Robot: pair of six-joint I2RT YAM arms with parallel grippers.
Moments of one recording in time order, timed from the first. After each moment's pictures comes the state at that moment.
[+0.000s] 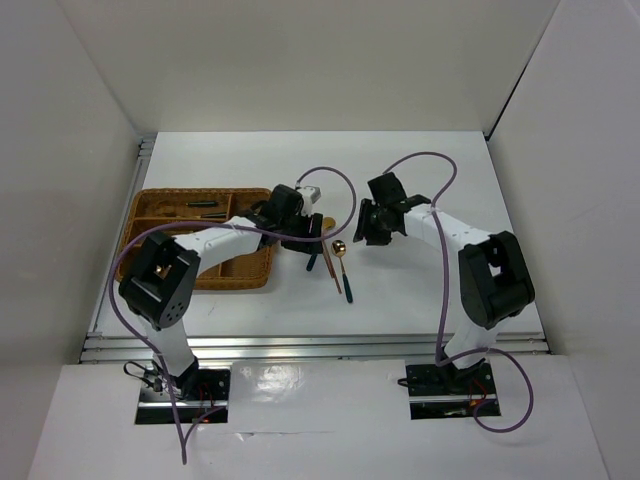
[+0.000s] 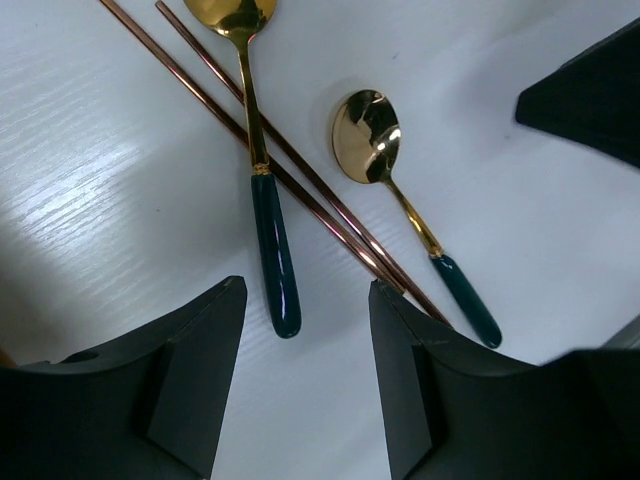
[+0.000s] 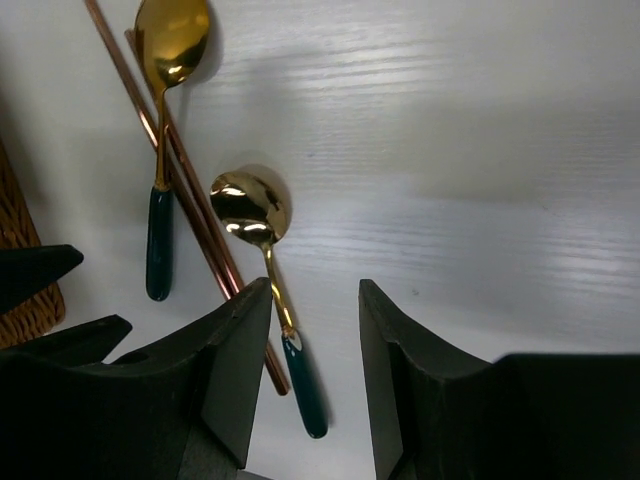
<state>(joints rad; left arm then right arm) -0.56 1.77 1.16 -0.21 0.22 -0.33 0.41 1.70 1.15 -0.46 -0.05 0.58</state>
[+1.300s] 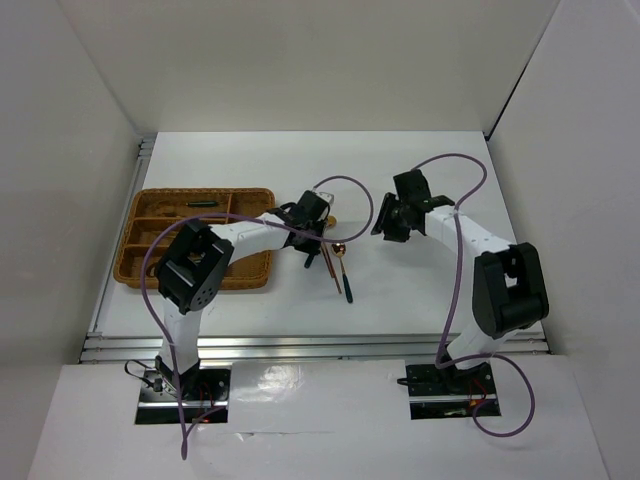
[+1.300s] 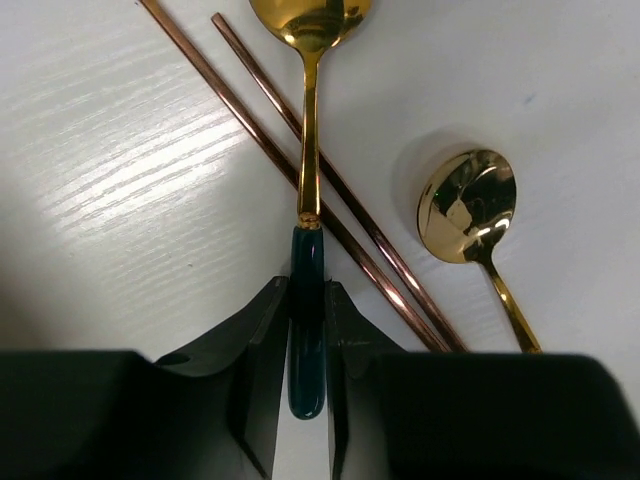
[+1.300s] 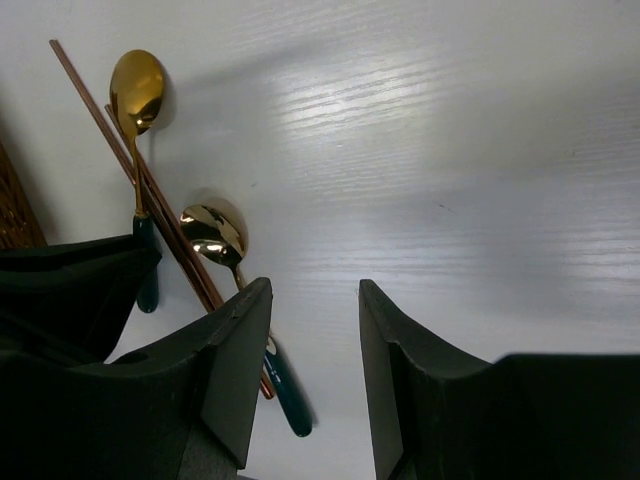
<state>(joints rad) -0.65 1.99 1.34 -0.33 -0.07 -0.32 0.28 1.62 1.09 -0.45 -0.07 0.62</state>
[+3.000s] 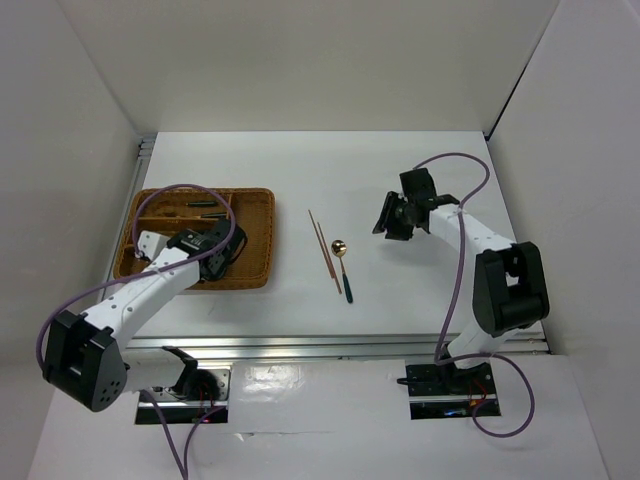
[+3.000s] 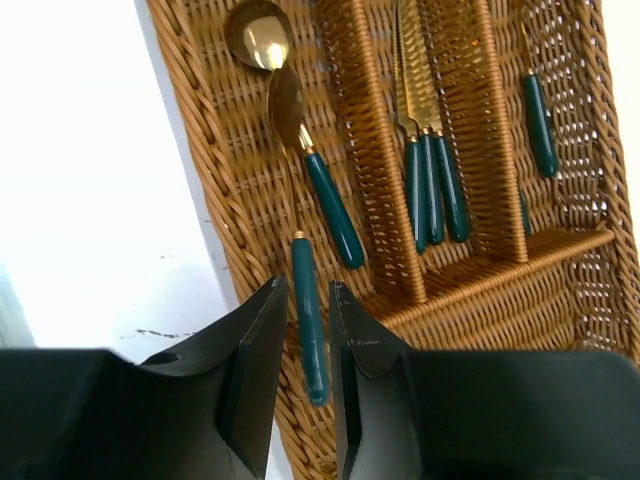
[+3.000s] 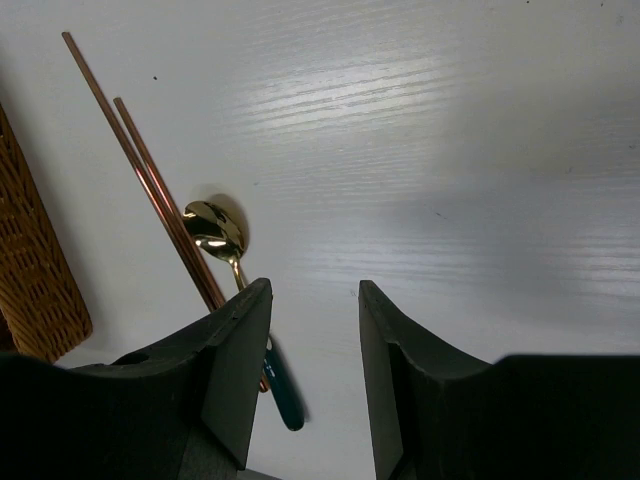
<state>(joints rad) -0.44 1.24 0.92 -1.12 -0.88 -1.90 0.23 1.61 1.09 -0.44 -0.14 0.57</state>
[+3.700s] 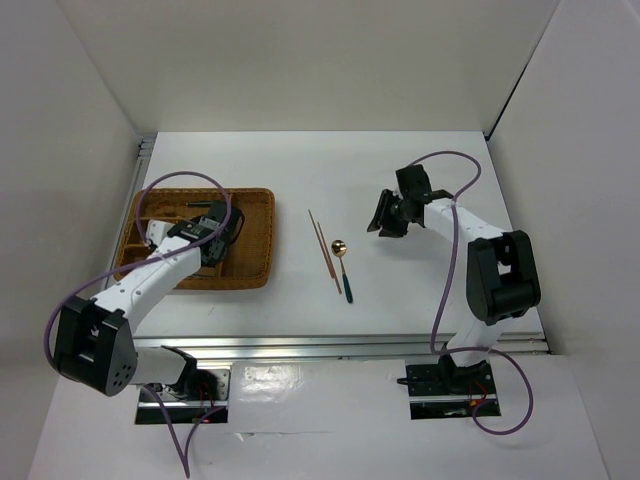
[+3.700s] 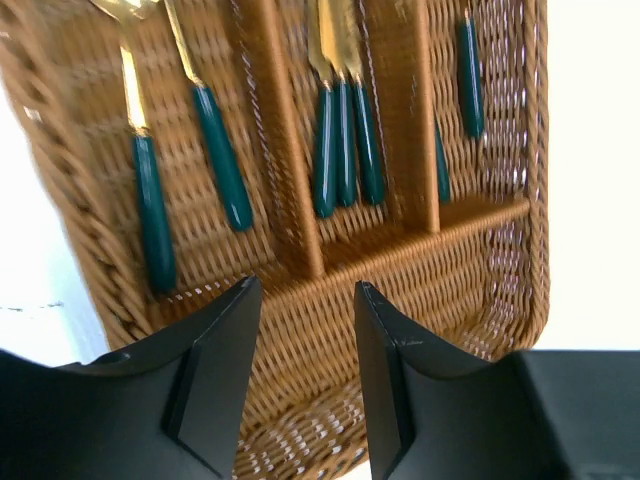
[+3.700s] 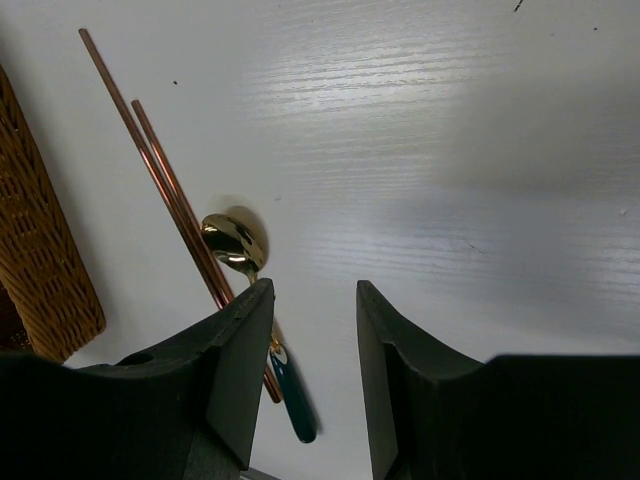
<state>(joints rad) -0.36 1.32 0.96 -0.87 -0.75 -1.83 0.23 1.70 1.15 -0.42 -0.20 0.56</state>
